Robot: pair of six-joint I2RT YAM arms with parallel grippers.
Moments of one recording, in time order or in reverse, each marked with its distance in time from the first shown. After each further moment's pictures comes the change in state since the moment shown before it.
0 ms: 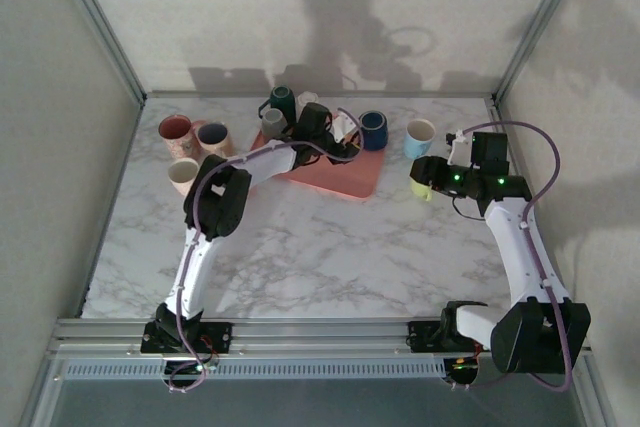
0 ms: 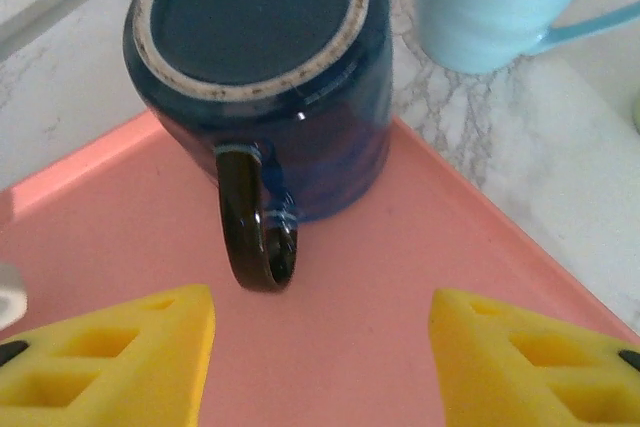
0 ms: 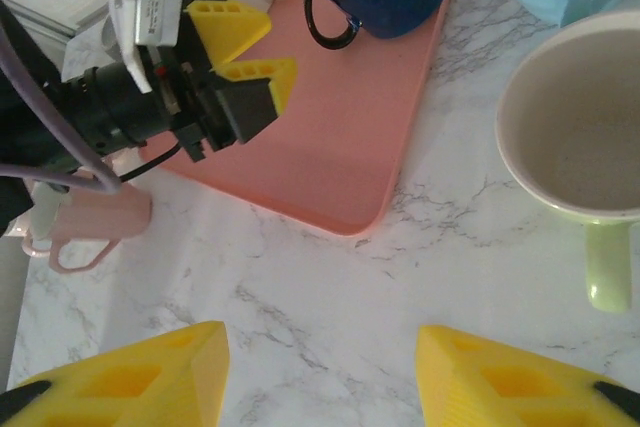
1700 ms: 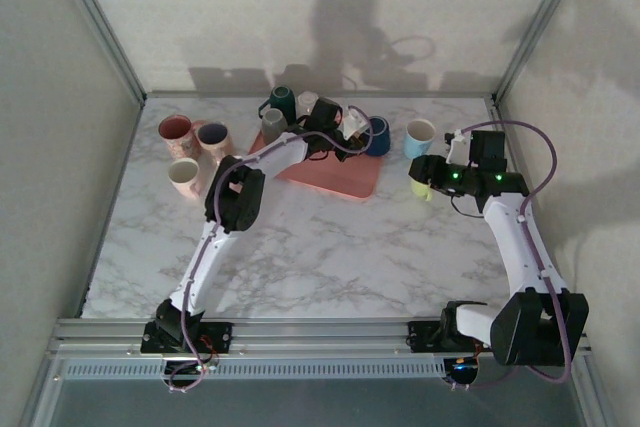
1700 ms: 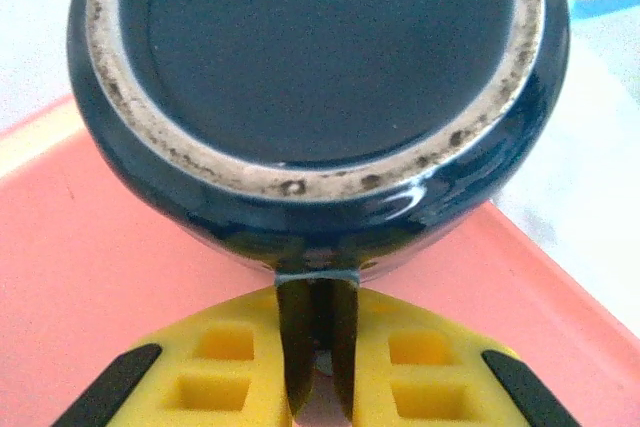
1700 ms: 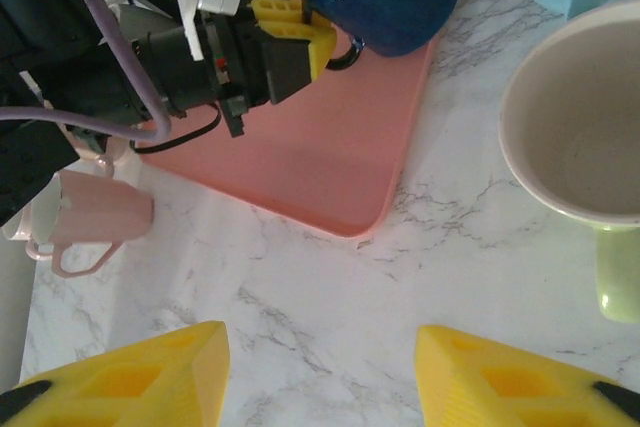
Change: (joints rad) left arm -0.005 0.198 0.318 -0.240 0.092 -0.011; right arm -0.003 0.034 0.001 0.014 -0.016 0.011
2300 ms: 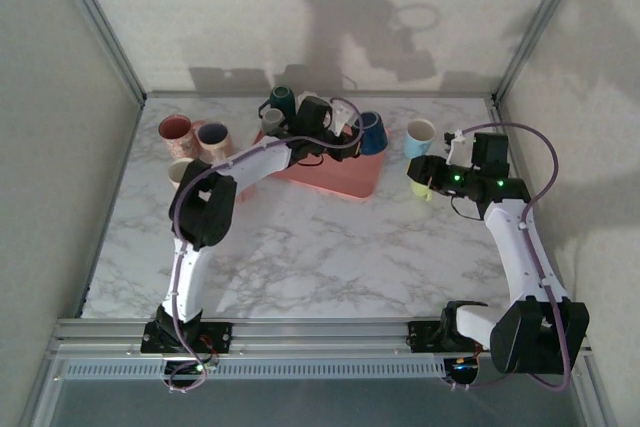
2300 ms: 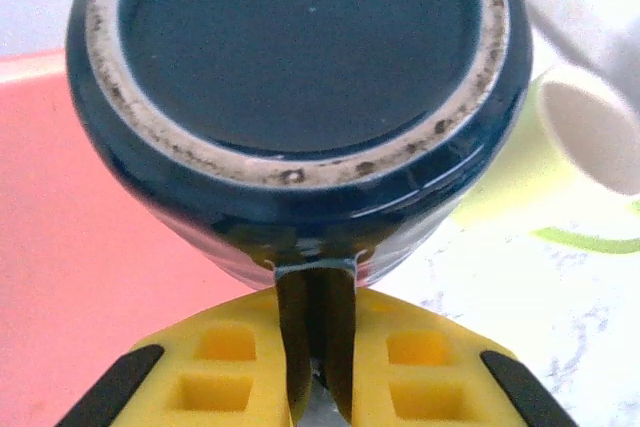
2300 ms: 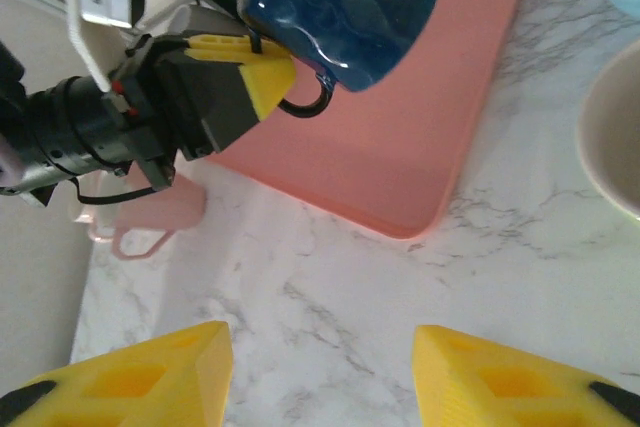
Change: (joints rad) left arm -0.025 -0.400 -0.409 0.125 -0.018 -0.407; right arm -0.012 -0.042 -0.043 0.065 -0.124 0.020
